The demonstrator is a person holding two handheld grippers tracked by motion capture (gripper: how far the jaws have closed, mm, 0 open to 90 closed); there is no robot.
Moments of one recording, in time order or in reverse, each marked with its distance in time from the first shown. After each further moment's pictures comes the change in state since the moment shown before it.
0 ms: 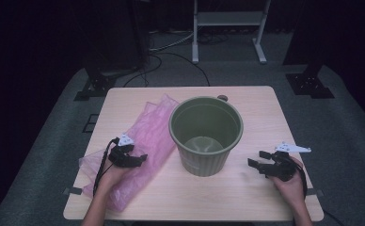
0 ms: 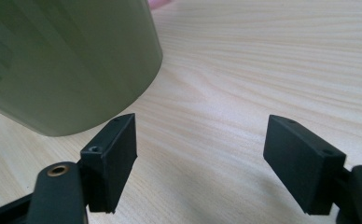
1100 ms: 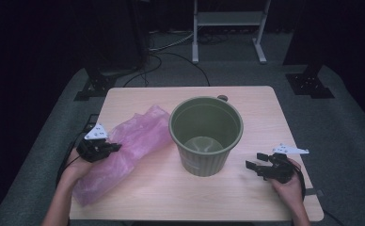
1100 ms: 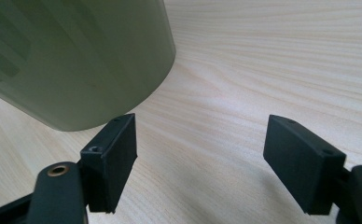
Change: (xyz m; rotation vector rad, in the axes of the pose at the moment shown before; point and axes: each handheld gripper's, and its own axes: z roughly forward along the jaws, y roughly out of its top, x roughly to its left) left arm 0.030 0.033 -0.112 -0.001 -0.084 0.214; right arm 0.008 -0.003 0.001 0.008 0.023 0.004
